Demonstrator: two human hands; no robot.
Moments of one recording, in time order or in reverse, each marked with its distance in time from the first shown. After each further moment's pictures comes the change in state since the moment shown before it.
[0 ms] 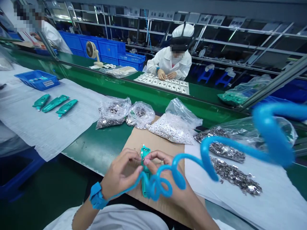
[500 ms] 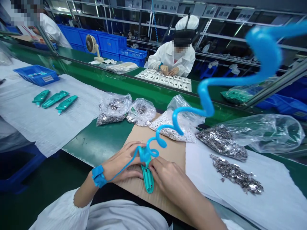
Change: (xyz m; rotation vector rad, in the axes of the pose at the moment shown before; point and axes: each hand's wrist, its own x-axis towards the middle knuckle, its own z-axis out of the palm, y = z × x) left_hand 0.013 -0.041 -0.009 0.303 -0.500 0.180; right_hand -0.004 0.022 -0.007 -0.959 -0.173 -0.338
